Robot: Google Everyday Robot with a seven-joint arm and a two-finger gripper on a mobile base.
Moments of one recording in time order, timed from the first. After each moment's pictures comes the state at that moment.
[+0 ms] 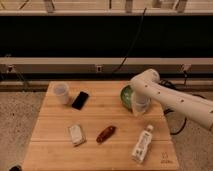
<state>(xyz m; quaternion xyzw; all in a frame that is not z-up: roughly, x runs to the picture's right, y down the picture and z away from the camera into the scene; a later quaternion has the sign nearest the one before) 0.203 0.126 0.797 -0.34 -0.05 -0.13 0.93</state>
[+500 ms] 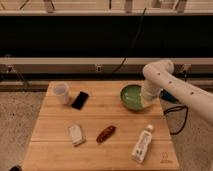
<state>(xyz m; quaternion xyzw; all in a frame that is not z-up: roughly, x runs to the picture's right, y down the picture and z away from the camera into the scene) 0.236 0.101 0.811 -0.33 -0.05 -0.10 0.94</state>
